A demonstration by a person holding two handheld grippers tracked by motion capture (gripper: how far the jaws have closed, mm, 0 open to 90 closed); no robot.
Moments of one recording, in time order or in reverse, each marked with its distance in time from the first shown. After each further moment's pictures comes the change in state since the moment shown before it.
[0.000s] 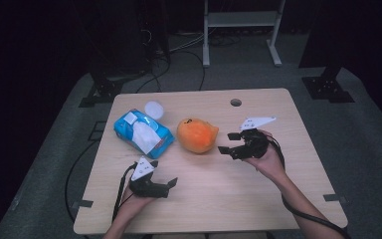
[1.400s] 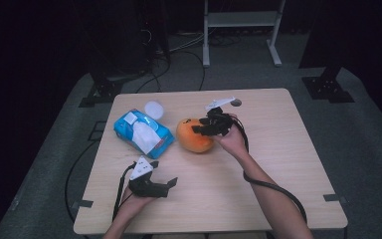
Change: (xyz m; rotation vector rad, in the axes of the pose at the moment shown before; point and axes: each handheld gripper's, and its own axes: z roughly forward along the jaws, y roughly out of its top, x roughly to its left) left arm 0.000 0.000 -0.001 -0.011 -0.020 -0.025; right arm -0.018 0.055 0.103 0.053 -0.041 0.045
